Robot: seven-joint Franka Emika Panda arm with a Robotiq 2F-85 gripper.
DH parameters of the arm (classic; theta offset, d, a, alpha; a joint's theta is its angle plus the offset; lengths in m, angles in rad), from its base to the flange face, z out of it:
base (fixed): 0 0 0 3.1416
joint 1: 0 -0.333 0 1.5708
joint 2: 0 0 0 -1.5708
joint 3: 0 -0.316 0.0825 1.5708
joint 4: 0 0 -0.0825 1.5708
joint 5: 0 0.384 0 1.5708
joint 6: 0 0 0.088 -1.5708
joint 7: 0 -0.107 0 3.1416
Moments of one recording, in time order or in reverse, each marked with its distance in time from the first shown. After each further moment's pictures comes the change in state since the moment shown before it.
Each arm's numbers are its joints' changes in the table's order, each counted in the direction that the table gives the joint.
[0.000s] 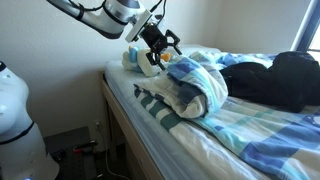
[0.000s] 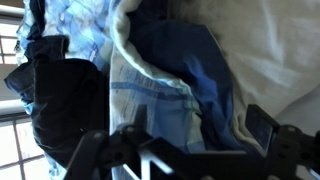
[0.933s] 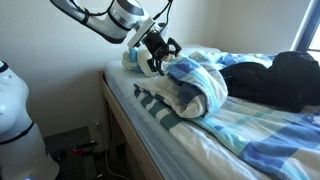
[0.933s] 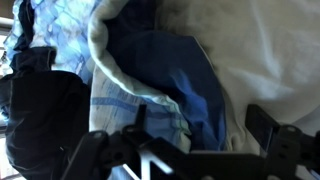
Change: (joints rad) arm 0.001 0.051 0.020 0.000 0.001 -0.029 0.000
